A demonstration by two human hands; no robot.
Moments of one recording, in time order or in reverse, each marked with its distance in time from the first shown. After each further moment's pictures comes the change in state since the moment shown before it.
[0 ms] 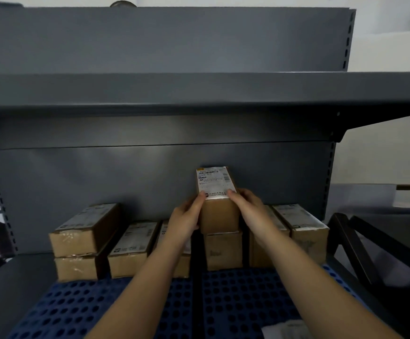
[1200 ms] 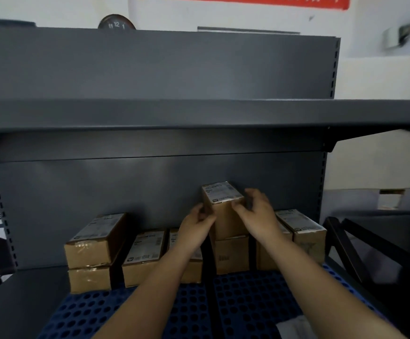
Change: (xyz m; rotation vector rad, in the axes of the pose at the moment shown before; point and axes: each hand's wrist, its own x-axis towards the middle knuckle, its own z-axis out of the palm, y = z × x) left_hand -0.004 0.001 -0.018 0.237 -0.122 0.109; right_hand -0.009 -0.008 0.009 -0.485 0.202 -0.248
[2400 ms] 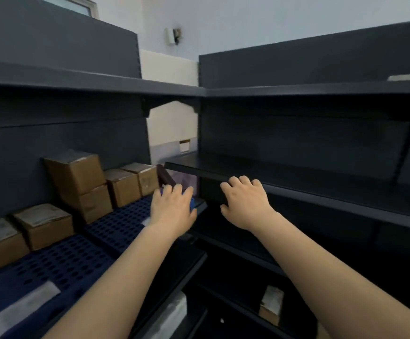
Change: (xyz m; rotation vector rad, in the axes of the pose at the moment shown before) left_hand -0.205 0.049 0.052 0.929 -0.402 1.016; right_hand -0.295 -0.105 -0.150 -1.361 0.018 0.390
